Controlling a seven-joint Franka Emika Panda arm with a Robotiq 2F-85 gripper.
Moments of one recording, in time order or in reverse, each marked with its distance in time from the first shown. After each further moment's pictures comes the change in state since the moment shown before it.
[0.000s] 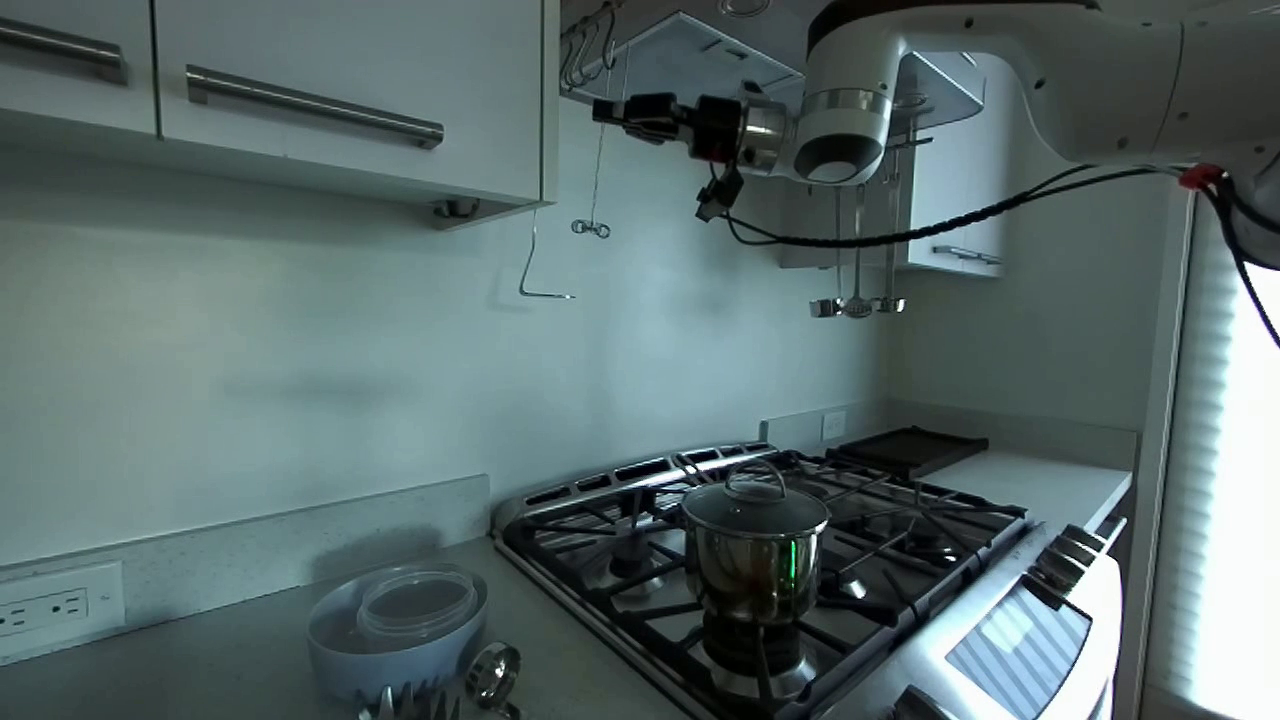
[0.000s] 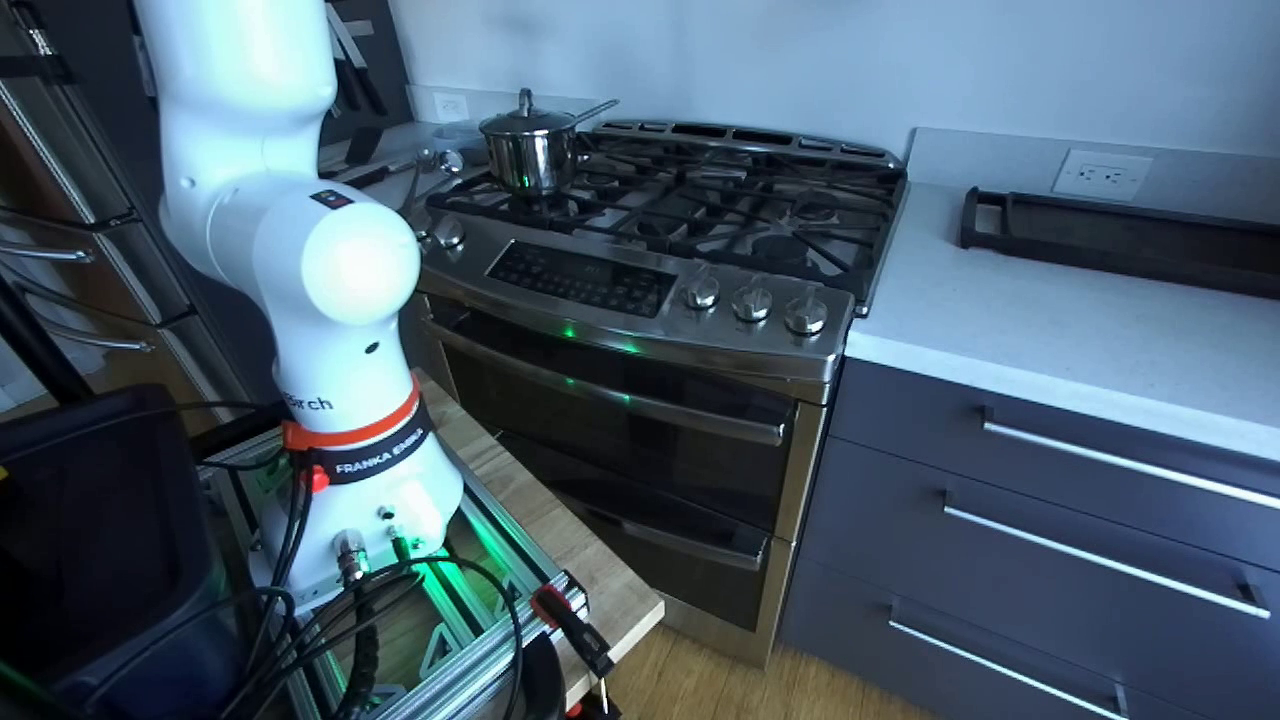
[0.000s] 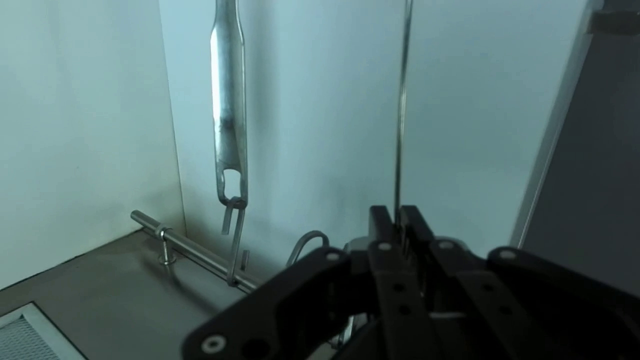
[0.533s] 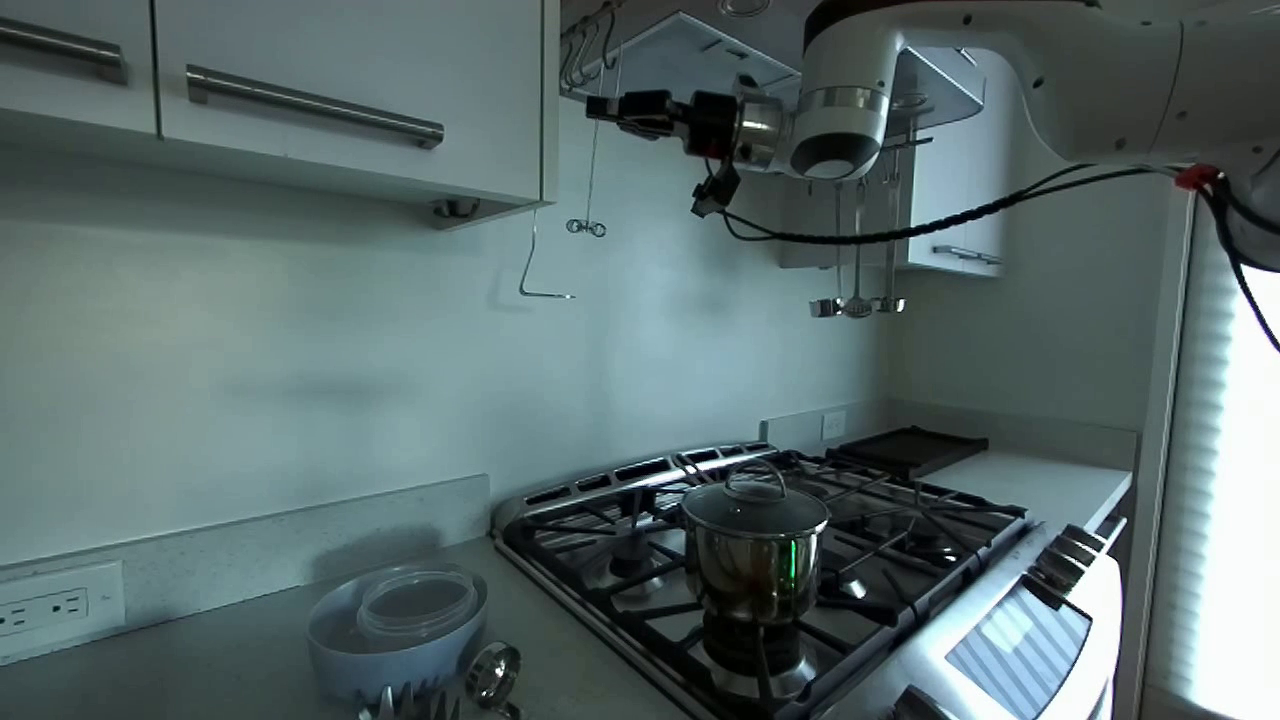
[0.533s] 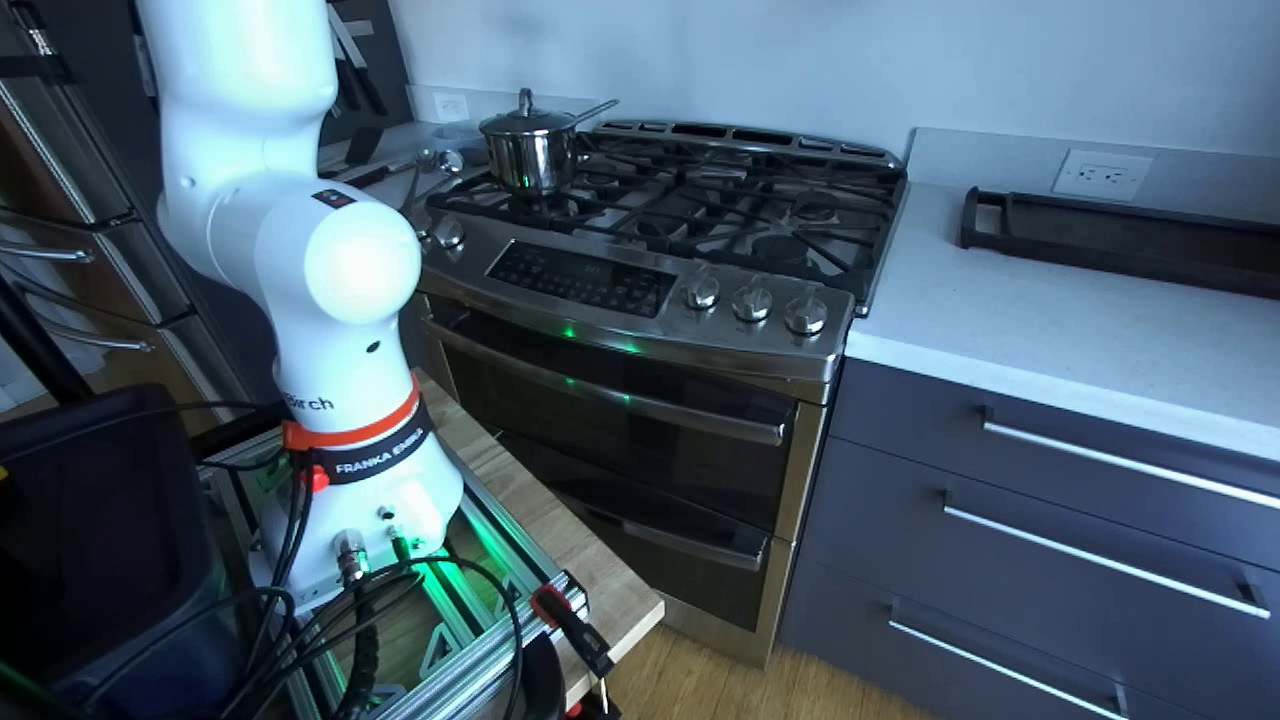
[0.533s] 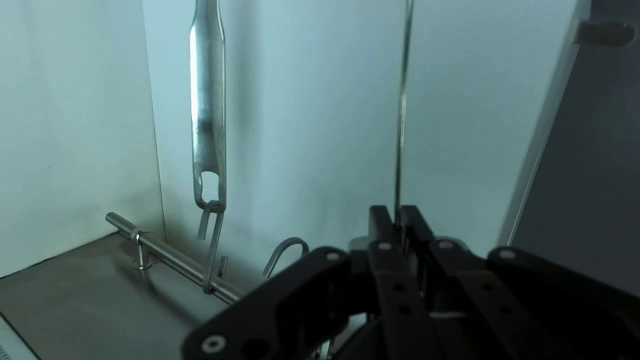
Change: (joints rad) arm 0.017 0.008 0.002 0.014 -0.042 -0.002 0.000
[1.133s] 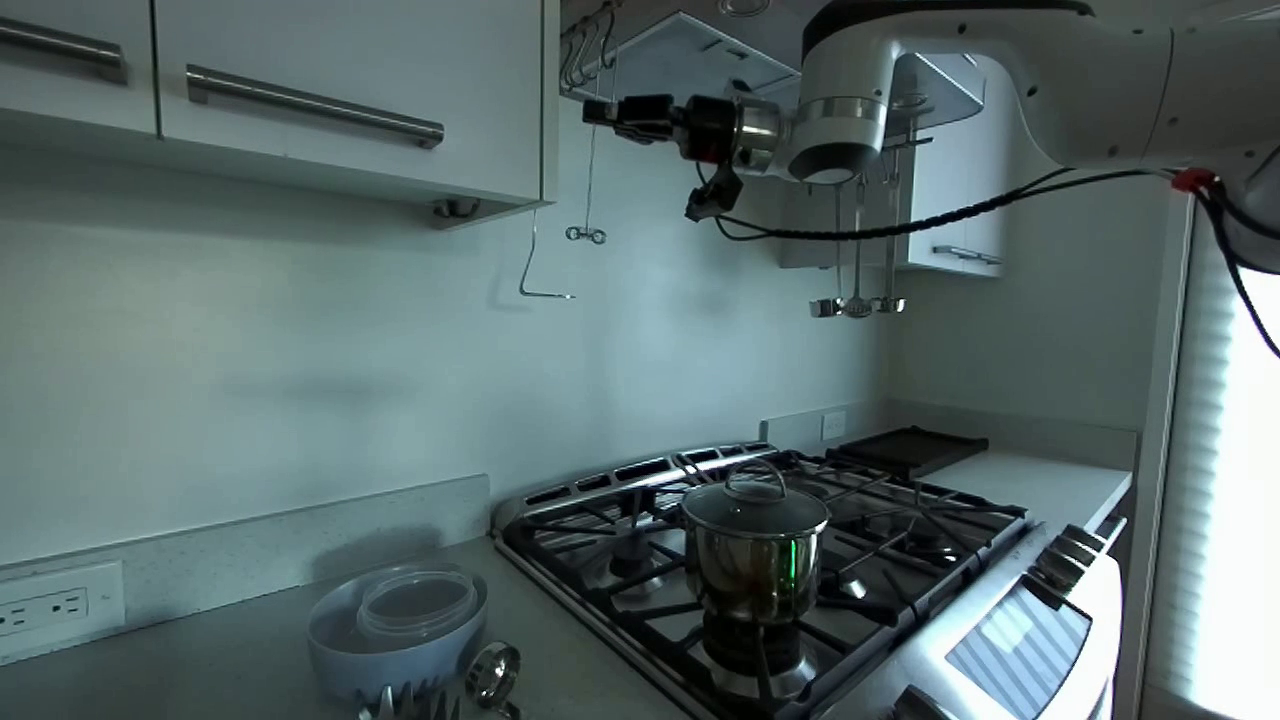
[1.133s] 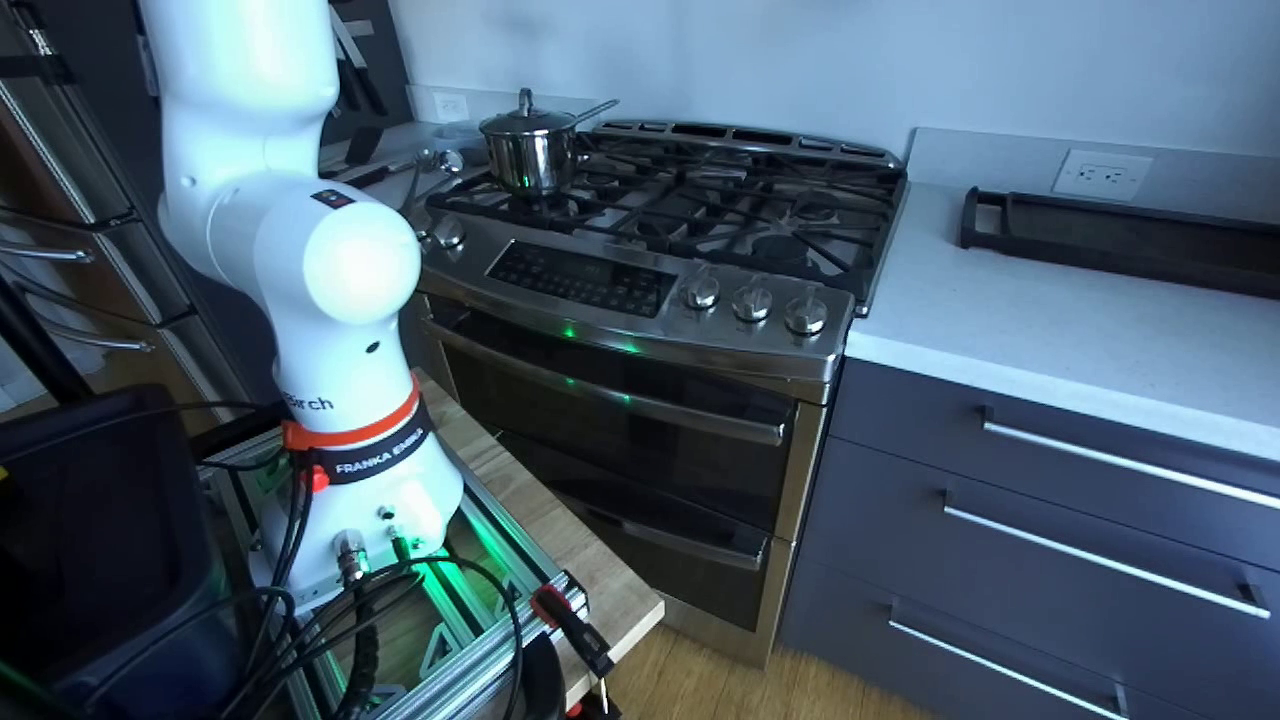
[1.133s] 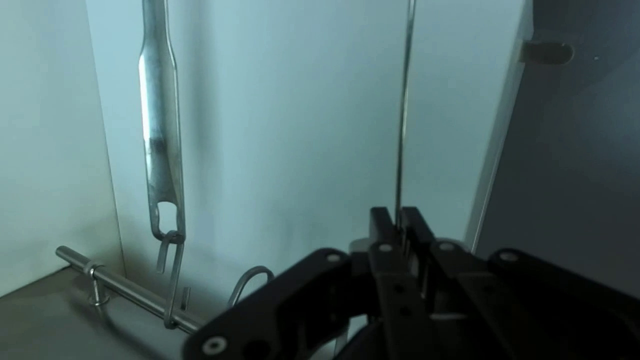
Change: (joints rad) arm -0.006 0.008 -0.014 0.000 -0.031 -0.114 0.035
